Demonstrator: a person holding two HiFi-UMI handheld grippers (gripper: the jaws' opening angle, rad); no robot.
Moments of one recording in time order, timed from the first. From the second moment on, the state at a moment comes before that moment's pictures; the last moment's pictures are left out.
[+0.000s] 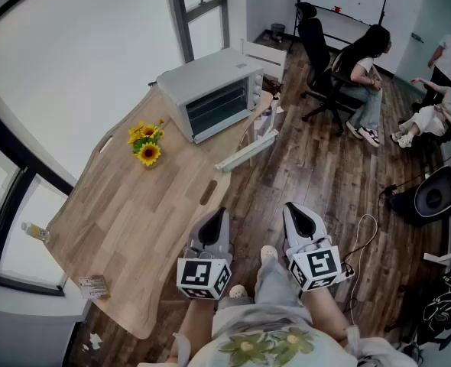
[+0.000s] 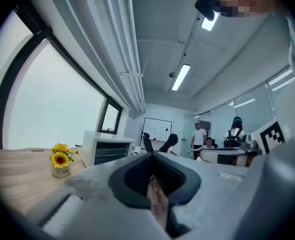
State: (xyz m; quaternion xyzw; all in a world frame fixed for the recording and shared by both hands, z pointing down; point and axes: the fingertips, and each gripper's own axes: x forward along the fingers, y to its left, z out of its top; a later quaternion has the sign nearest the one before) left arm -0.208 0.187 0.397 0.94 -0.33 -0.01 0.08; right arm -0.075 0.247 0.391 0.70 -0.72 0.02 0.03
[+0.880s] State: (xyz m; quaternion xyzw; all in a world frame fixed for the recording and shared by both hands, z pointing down) left arm -0.155 0.109 0.413 0.92 -0.39 0.00 0.09; right arm 0.002 0.165 0.410 0.68 -0.73 0.04 0.04
